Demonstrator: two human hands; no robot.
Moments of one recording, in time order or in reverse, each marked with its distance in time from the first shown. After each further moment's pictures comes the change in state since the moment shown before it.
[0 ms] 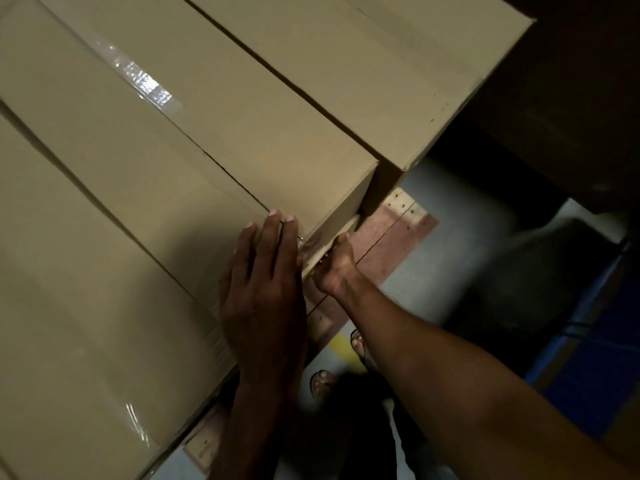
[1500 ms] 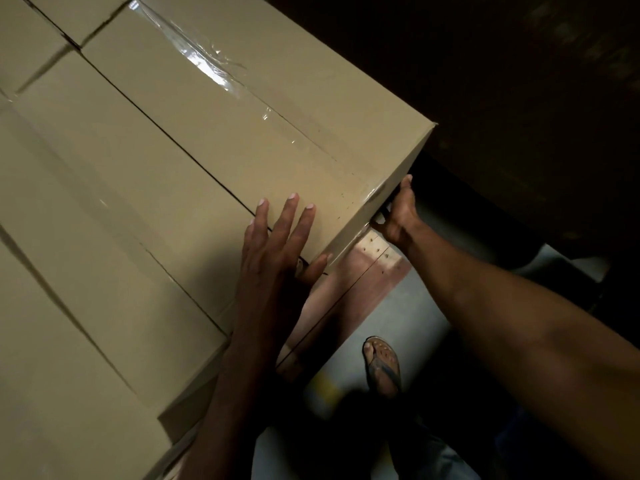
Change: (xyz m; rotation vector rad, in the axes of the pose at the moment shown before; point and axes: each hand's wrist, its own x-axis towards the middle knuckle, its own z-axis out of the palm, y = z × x) left_hand 0.136 0.086 0.047 -0.226 -0.331 0.107; right_hand -0.025 -0.279 -0.017 -0.184 -0.043 -0.402
